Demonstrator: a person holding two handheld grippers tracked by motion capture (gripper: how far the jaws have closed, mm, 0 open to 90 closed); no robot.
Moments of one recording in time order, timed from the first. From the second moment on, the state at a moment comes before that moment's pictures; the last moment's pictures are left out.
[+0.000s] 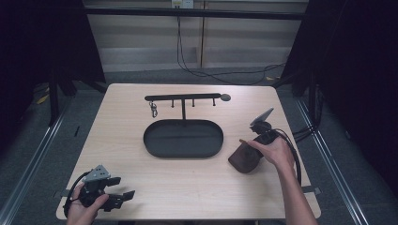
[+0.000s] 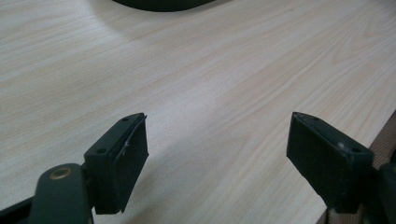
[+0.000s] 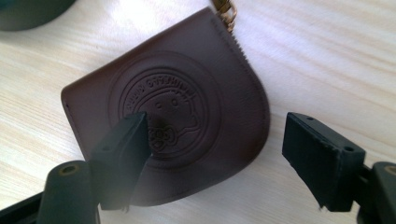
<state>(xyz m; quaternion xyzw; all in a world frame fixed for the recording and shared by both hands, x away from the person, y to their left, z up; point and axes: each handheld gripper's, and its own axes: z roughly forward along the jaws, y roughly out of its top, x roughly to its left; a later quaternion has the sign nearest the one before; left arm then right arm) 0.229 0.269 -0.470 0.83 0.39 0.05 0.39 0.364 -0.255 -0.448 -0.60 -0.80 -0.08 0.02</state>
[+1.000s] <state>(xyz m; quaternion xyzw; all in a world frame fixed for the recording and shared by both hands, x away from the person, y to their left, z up) 0.229 0.271 -0.469 0.83 0.39 0.05 0.39 0.366 -0.257 -0.446 -0.63 -0.77 -0.08 0.02</state>
